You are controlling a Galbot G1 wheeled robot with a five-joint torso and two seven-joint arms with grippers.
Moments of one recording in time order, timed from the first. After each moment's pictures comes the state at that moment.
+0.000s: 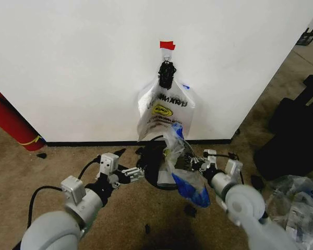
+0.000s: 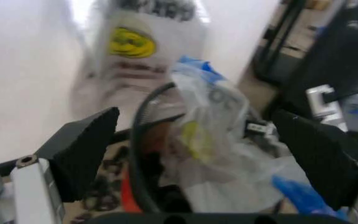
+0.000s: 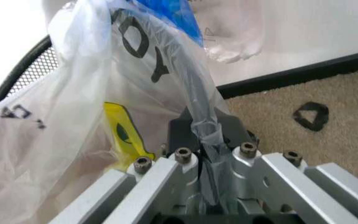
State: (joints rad) left arm 1.34 -0.73 -0.36 -2.50 -0.95 0.42 -0.22; right arm -1.31 1.22 0.36 2.11 0.82 -0.48 0.22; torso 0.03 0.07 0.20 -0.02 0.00
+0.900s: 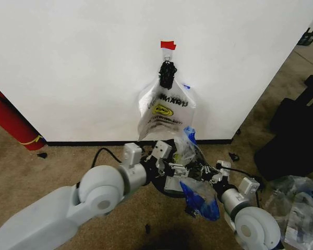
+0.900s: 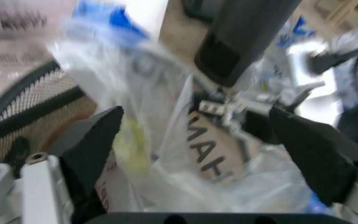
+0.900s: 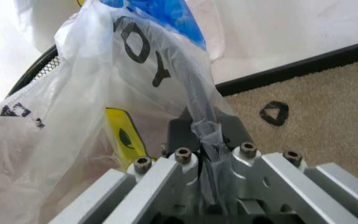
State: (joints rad) left arm 0.56 -0.81 0.36 -2.24 -1.21 0.59 -0.35; right arm -1.47 1.29 0.48 2.20 0.72 -0.46 0.16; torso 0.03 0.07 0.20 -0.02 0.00
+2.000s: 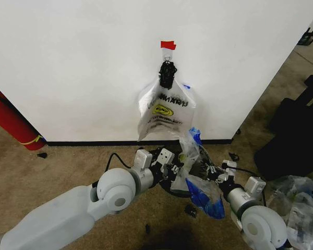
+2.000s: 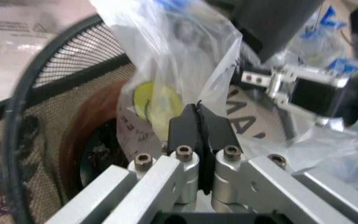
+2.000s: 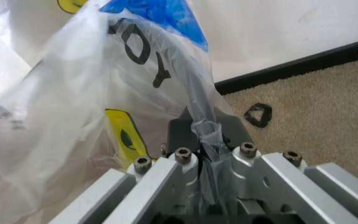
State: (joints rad) left arm 0.61 -0.84 0.37 -2.19 -1.19 0.56 -0.40; right arm -1.47 1.26 0.52 2.19 0.75 -0.46 0.15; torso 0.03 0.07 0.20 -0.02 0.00
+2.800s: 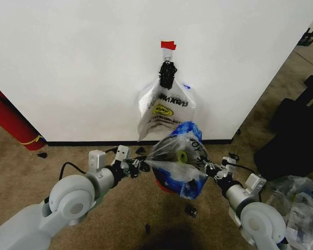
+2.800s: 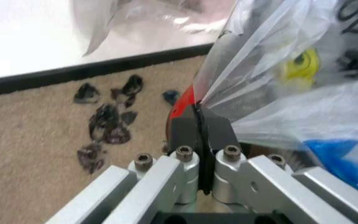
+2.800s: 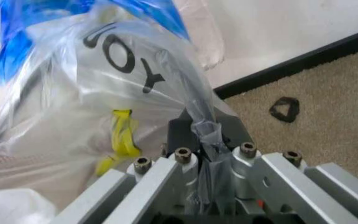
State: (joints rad) left arm 1.03 -0.64 -0.10 -2.26 -1.22 0.54 -0.38; right arm -1.44 1.27 0.53 2.19 0.89 -0.48 0.17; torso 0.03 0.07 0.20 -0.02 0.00
